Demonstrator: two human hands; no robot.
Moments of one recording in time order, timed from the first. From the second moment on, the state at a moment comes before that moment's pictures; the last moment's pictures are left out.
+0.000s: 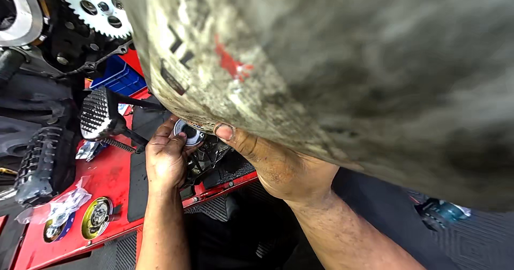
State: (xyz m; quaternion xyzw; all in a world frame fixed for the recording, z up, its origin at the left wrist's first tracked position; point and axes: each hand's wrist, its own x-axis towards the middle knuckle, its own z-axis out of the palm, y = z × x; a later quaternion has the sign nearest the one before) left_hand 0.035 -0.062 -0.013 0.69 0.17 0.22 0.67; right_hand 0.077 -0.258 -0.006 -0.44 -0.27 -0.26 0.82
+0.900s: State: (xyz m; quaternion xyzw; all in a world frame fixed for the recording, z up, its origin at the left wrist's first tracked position) left_hand 0.042 -0.024 -0.049 0.67 0.19 0.25 0.67; right_hand 0.069 -0.260 -0.004 -0.40 -0.30 -0.22 0.84
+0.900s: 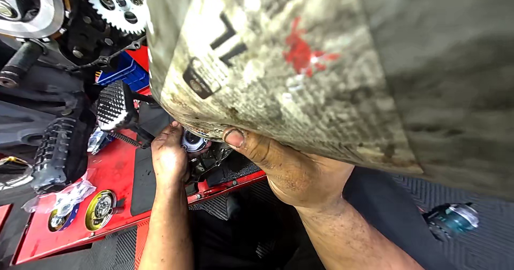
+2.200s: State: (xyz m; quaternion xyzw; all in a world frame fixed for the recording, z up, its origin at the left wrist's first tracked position) left_hand 0.036 -0.050 -0.014 0.66 0.23 0.24 0.68; right_hand 0.133 -0.304 0.008 -0.21 0.02 -0.05 0.98
